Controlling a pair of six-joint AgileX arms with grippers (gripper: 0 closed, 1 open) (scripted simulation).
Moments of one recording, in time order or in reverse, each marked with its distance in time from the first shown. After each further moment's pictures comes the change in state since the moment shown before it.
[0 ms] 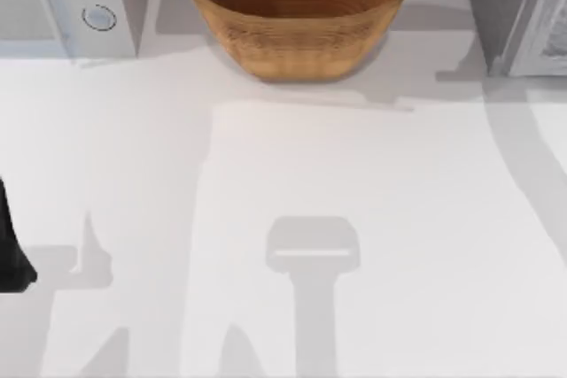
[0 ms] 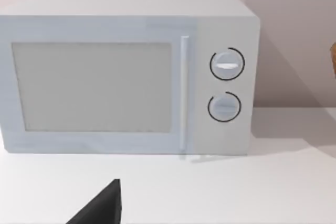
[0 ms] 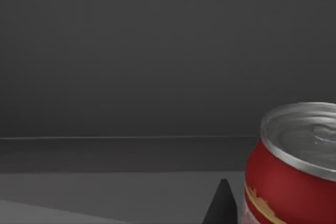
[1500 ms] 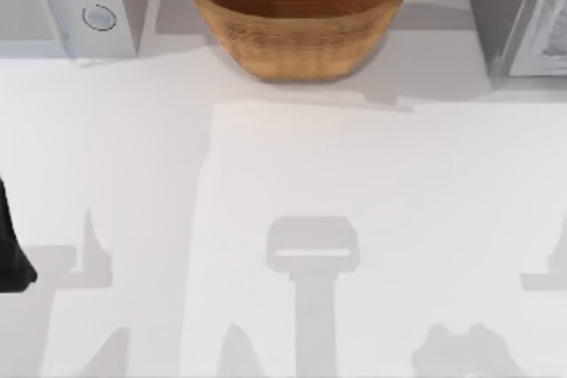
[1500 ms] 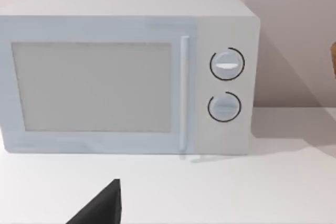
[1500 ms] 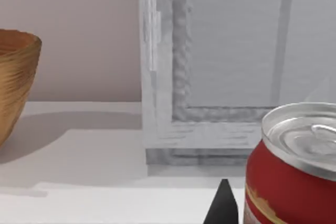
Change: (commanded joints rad) left arm 0.000 0.000 0.000 0.000 0.000 0.000; right arm -0.212 -1.274 -1.833 0.531 -0.246 -0.013
